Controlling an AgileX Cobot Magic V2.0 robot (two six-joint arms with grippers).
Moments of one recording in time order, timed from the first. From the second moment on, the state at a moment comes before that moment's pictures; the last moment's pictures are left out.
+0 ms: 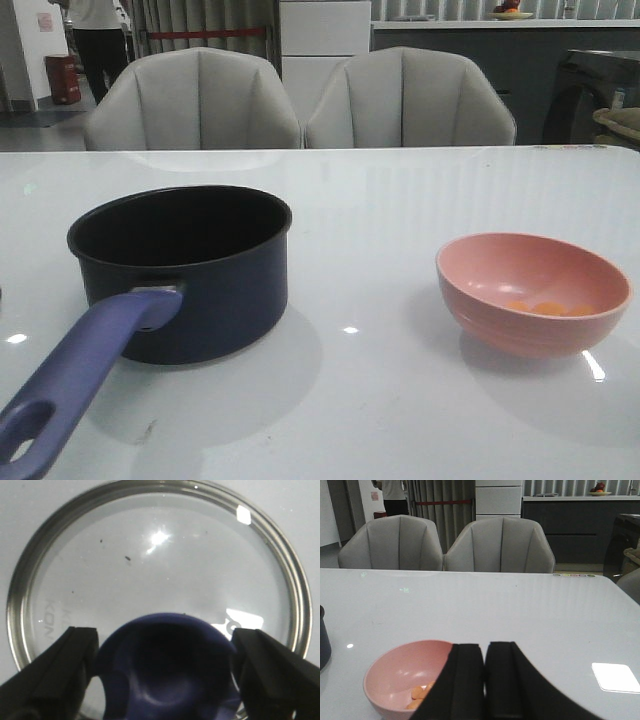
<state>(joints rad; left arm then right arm) 0.14 1.84 -1.17 -0.06 0.85 -0.04 0.10 -0.01 0.03 0.03 0.03 0.04</state>
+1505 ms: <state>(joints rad) 0.01 0.57 -0.58 -0.13 0.62 0.04 0.10 -0.01 0.03 0.03 0.03 0.04</state>
